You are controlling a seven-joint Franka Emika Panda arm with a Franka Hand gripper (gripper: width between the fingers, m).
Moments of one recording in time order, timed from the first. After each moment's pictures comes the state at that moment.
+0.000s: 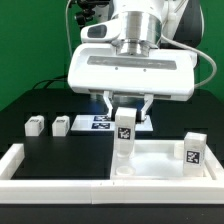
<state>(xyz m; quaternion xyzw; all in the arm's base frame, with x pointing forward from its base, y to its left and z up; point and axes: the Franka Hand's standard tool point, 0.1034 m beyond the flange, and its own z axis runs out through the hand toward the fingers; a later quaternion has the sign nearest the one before) 0.617 0.001 0.113 0.96 -0.06 0.28 0.05</state>
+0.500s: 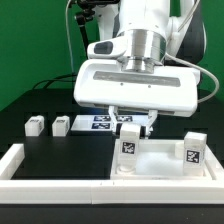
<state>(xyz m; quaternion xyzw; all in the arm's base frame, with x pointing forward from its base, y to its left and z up) 0.614 0.008 0.089 0.95 -0.05 0.29 0.06</state>
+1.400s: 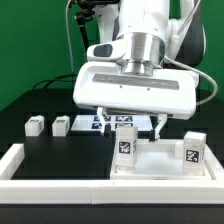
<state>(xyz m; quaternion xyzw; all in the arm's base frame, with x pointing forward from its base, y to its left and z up) 0.612 0.008 0.085 0.96 -0.05 0.28 0.06</state>
